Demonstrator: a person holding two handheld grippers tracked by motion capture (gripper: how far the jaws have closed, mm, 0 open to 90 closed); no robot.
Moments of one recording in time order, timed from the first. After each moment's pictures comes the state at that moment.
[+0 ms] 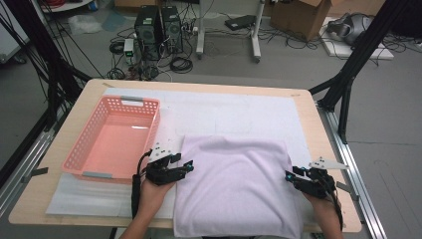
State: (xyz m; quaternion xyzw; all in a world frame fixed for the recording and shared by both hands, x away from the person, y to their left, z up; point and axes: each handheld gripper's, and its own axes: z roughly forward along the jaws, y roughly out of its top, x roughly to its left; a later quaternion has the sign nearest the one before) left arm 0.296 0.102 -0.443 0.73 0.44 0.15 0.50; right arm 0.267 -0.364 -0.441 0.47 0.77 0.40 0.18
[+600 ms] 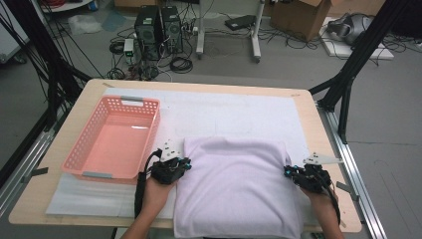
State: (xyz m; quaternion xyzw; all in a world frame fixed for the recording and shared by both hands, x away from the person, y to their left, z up) left arm 0.289 0.091 -0.444 0.77 0.42 0.16 0.46; right arm 0.275 -0.359 -0.438 0.45 0.79 0.39 0.17
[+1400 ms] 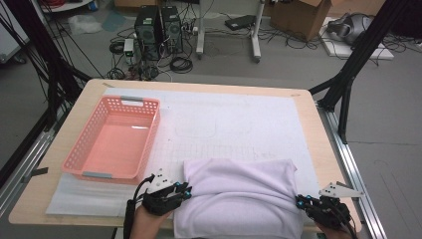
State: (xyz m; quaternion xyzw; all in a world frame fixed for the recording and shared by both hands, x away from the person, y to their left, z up) left arm 0.219 0.100 -0.444 0.77 0.39 0.12 0.49; right arm 0.187 -0.370 -0.431 0.48 0.79 0.37 0.14
